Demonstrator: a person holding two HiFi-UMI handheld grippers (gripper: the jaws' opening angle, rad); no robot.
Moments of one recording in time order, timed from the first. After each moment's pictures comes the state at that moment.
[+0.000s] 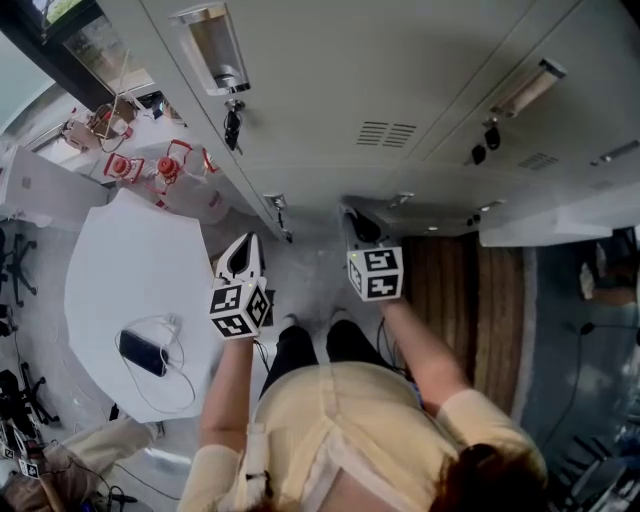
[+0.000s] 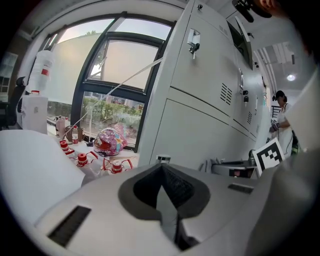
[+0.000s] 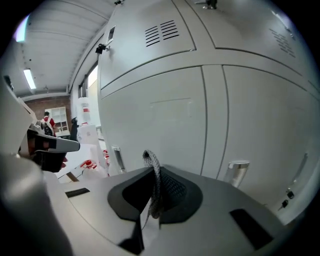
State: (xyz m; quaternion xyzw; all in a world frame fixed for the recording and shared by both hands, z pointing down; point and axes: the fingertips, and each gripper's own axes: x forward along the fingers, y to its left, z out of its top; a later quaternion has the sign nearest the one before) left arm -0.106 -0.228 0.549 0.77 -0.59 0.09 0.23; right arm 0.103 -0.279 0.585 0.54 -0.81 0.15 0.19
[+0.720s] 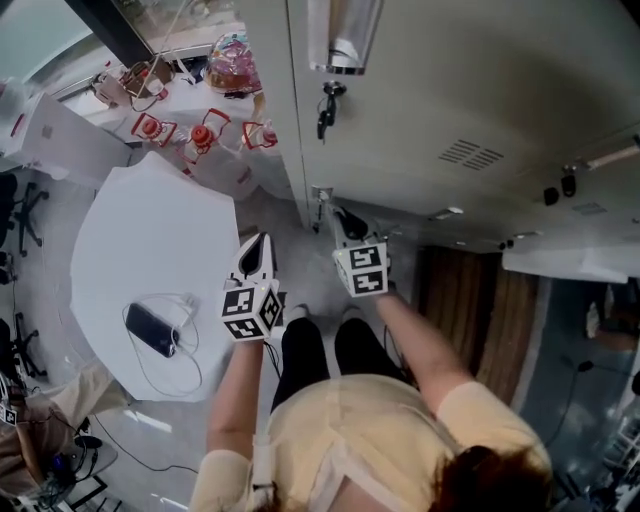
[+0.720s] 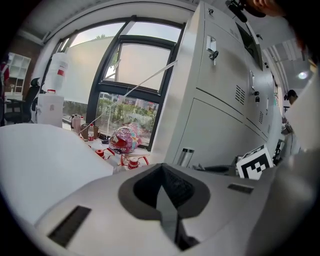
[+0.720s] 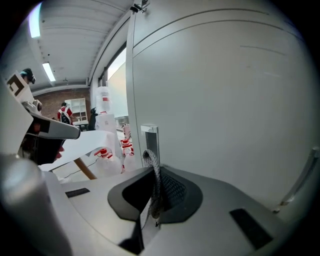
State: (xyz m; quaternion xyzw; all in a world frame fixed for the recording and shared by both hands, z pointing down) left arm -0.169 -0.207 0.577 0.72 -0.64 0.09 0.25; right arm -0.028 -0.285 0.637 0.44 -0.86 0.14 0.22
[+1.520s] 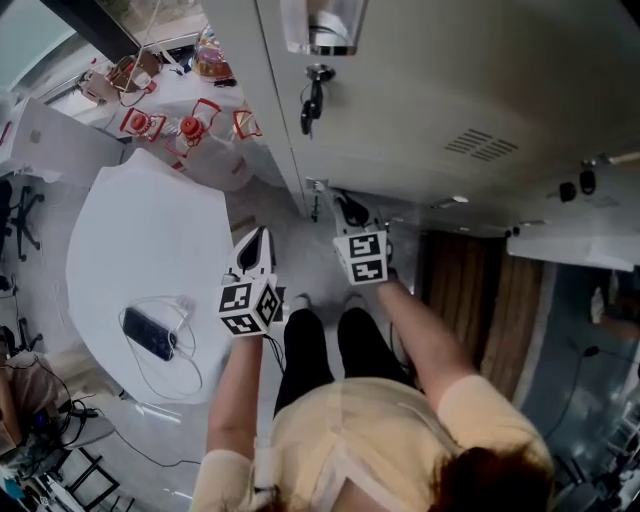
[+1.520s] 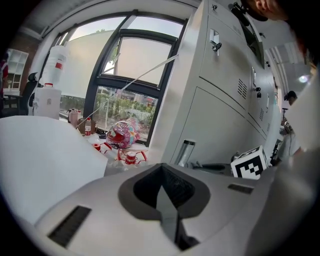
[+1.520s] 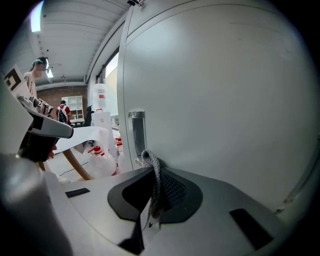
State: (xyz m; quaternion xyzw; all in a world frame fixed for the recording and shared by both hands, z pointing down) left arm -0.164 -0.215 0.603 0.73 -0.62 0.09 0.26; right arm -0.020 -0.304 0.661 0.45 -0.85 0.13 0.23
